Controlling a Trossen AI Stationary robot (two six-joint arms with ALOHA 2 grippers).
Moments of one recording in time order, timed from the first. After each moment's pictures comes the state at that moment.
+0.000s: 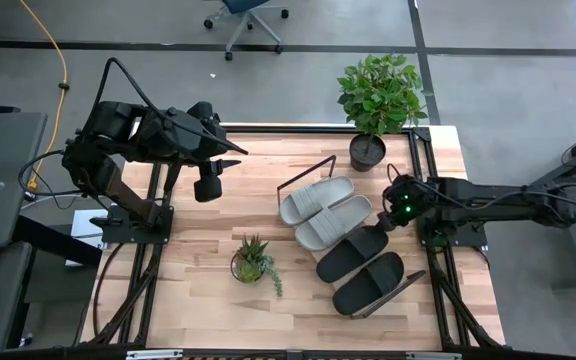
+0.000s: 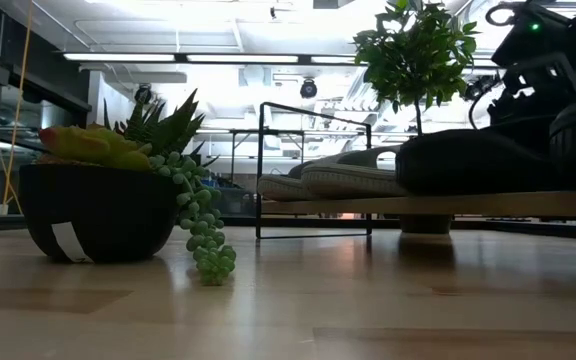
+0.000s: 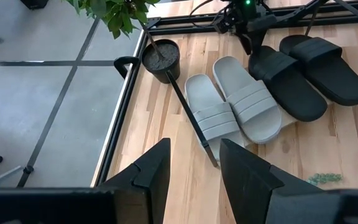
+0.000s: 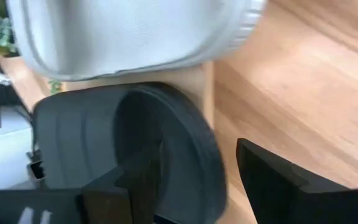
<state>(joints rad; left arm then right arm) 0.00 1.57 2.34 -1.55 -0.38 -0.02 -0.20 0.68 0.36 -0.64 -0.36 0.96</state>
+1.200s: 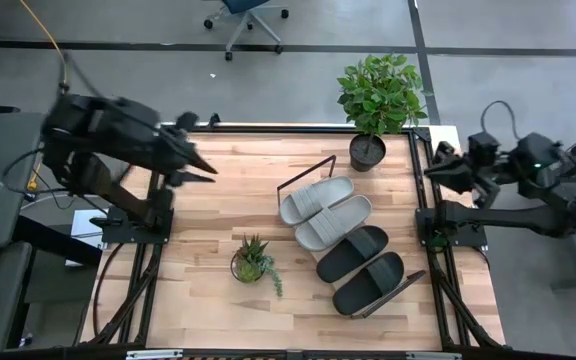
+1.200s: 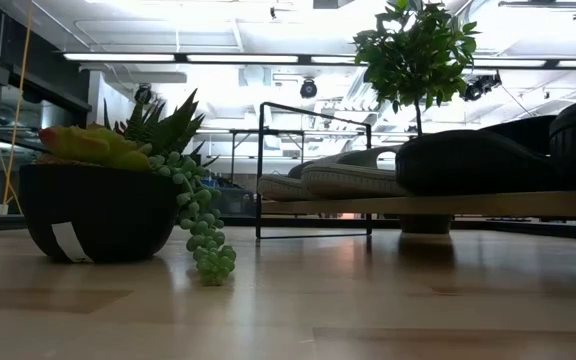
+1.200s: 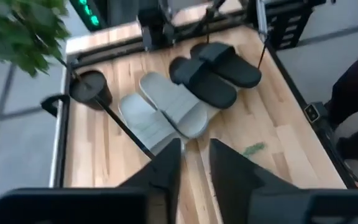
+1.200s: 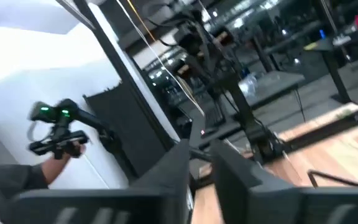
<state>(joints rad) -0.02 1.48 2.34 -1.57 -0.06 0.15 -0.20 0.39 0.94 -0.37 -0.34 0.58</state>
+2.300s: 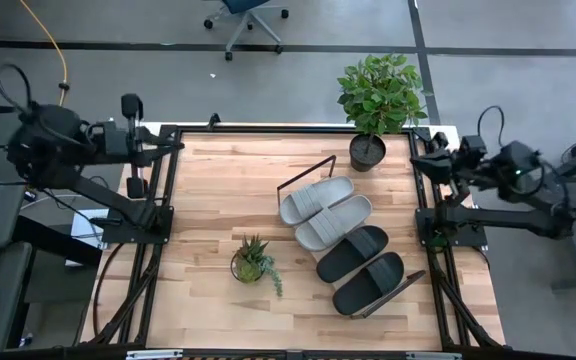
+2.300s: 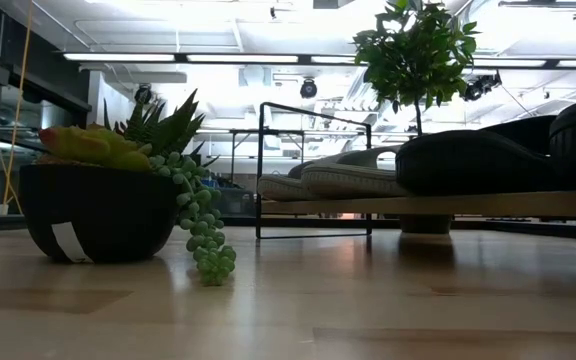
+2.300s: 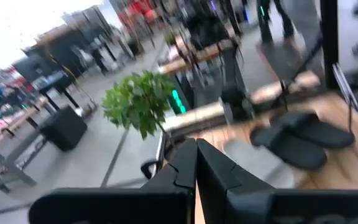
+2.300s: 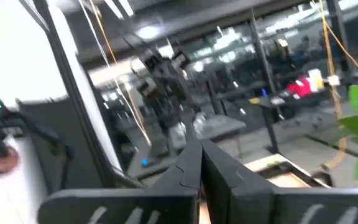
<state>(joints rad) -0.15 0.94 1.72 -1.00 -0.43 0.35 -0.20 0.36 0.80 -0.20 -0.13 0.33</state>
